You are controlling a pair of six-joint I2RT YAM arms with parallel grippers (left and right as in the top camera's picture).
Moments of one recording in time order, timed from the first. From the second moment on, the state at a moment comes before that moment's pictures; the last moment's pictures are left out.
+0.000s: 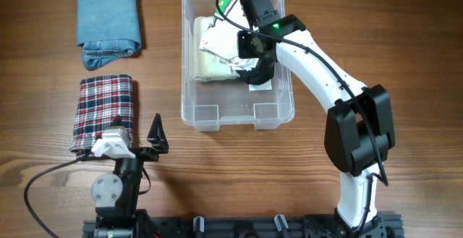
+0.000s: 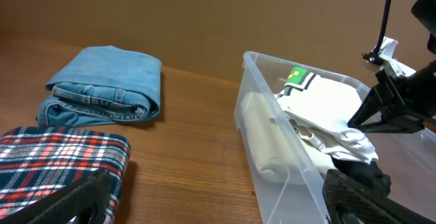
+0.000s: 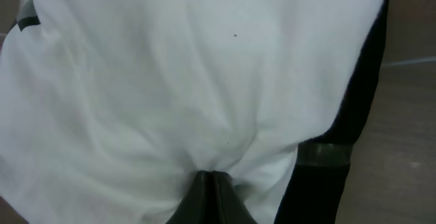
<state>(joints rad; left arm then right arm) 0.01 0.01 0.01 -0.07 0.08 -0.27 0.46 2.11 1.75 -0.74 0.02 0.34</state>
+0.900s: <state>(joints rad) 0.01 0.01 0.01 -0.07 0.08 -0.27 0.46 2.21 1.79 -0.41 0.14 0.35</state>
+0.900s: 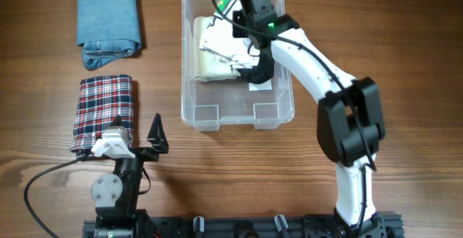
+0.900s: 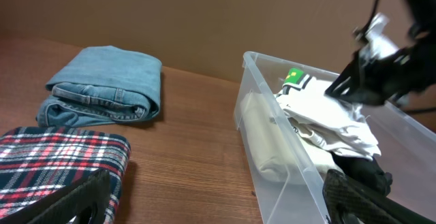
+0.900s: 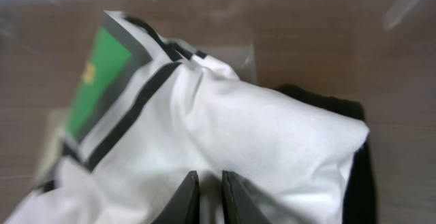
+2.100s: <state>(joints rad) 0.01 0.01 0.01 -0.07 0.08 -0.27 -0.14 1.79 1.79 -1.01 0.21 0.53</state>
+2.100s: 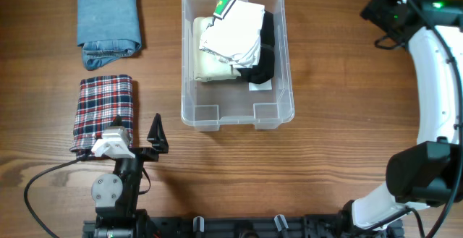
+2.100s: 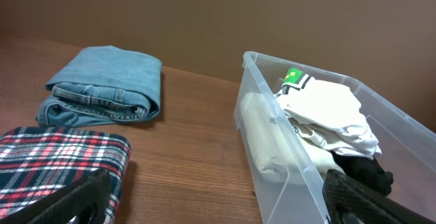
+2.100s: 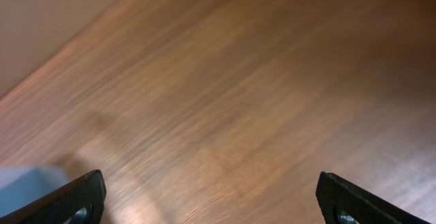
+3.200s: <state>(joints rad) 0.01 0.01 0.01 -0.05 0.15 -0.27 -0.18 1.79 1.79 -1.05 0.21 0.56</state>
